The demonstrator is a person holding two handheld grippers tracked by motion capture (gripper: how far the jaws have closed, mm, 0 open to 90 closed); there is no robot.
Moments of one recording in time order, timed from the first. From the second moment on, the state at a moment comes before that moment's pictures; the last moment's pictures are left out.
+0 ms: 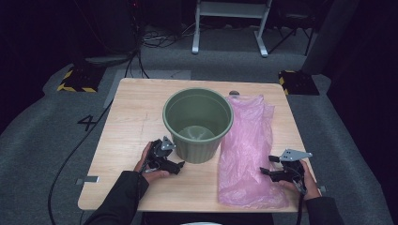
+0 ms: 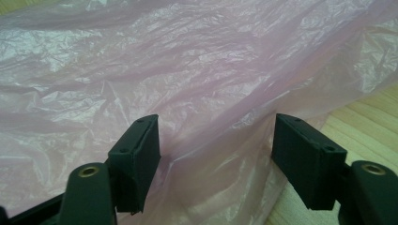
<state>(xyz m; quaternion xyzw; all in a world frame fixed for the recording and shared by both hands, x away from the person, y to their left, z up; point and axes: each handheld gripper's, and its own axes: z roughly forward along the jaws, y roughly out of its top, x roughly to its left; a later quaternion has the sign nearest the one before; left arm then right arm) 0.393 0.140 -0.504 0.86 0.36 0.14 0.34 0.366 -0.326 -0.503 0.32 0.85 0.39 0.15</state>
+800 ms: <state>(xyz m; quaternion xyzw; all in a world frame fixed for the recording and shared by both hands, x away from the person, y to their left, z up) 0.425 0.100 -0.503 0.84 0.39 0.15 0.34 0.366 -0.323 -0.503 0.30 0.86 0.39 0.14</state>
